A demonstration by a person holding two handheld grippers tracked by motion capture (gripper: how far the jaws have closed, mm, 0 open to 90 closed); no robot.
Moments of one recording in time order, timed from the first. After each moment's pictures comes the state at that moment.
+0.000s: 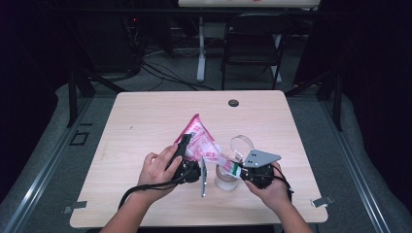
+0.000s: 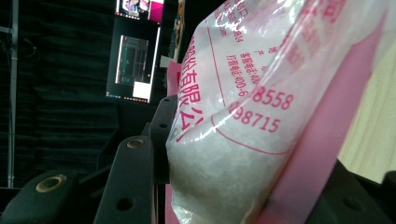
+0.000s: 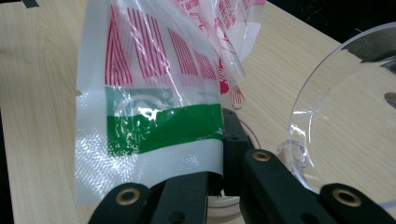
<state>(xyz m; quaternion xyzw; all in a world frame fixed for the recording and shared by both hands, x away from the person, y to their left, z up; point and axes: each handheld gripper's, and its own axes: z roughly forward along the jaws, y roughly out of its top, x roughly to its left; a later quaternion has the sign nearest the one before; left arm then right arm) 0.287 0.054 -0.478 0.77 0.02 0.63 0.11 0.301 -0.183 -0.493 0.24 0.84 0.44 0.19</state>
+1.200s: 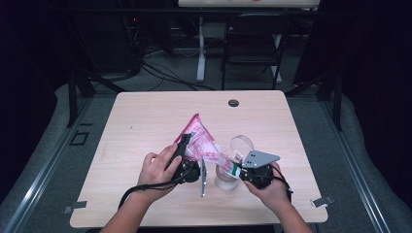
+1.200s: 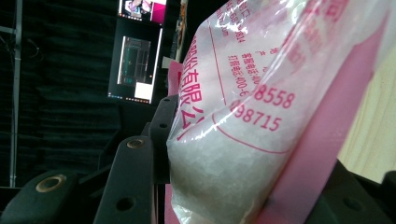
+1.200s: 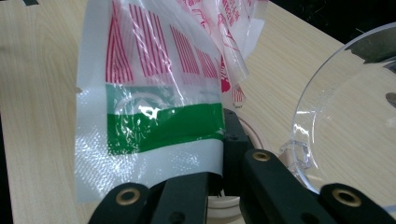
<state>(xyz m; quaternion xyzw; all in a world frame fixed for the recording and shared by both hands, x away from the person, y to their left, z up) 0.287 0.055 -0.477 0.76 0.02 0.64 0.11 0.300 -0.182 -0.494 0.24 0.84 0.44 0.19</state>
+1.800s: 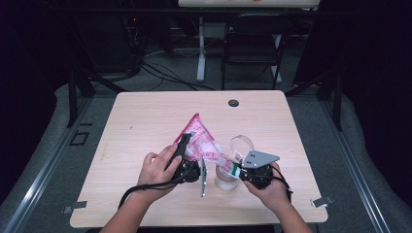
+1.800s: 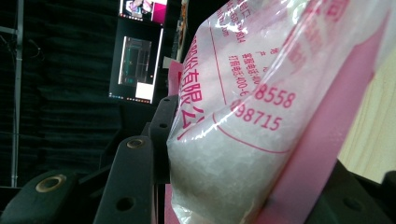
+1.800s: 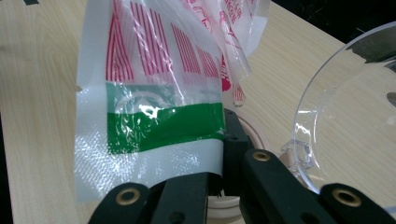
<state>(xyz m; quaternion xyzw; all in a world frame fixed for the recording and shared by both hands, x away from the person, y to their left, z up) 0.287 0.055 -0.477 0.76 0.02 0.64 0.11 0.300 -0.181 -0.495 0.24 0.84 0.44 0.19</state>
